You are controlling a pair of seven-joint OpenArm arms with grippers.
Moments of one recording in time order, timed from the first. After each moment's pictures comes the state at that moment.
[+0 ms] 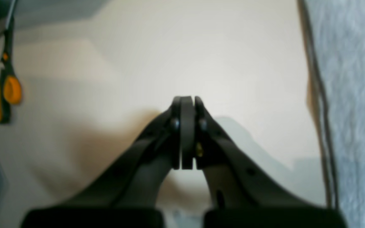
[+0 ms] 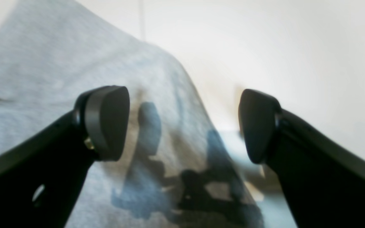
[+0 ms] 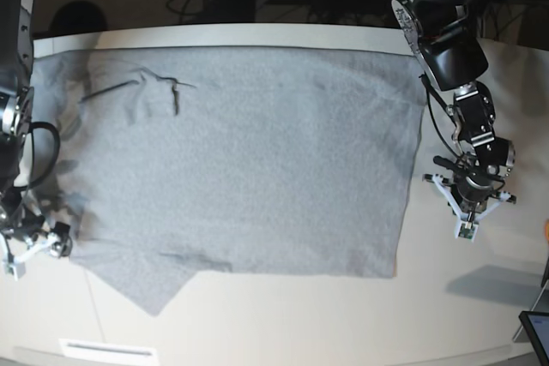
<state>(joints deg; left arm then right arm) -17.6 -14.1 -27.5 69.0 24.9 -33.2 28.7 45.9 26.6 7.2 13.4 14.6 25.9 -22.2</state>
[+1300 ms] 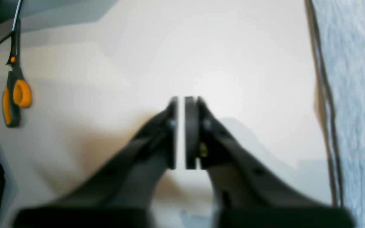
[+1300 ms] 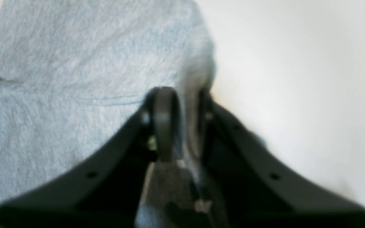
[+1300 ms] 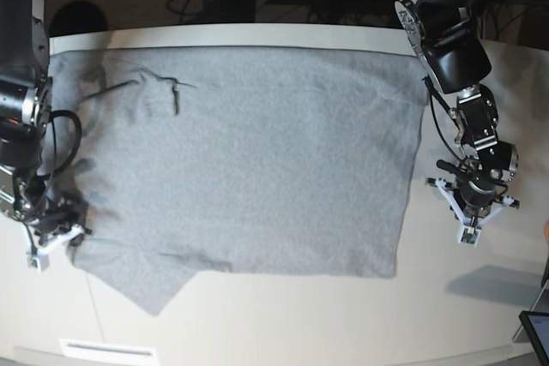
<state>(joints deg) -19.8 -15.0 -27.0 67.7 24.9 -33.2 28.7 42.9 22.6 6.9 13.7 14.7 26.1 -17.5</state>
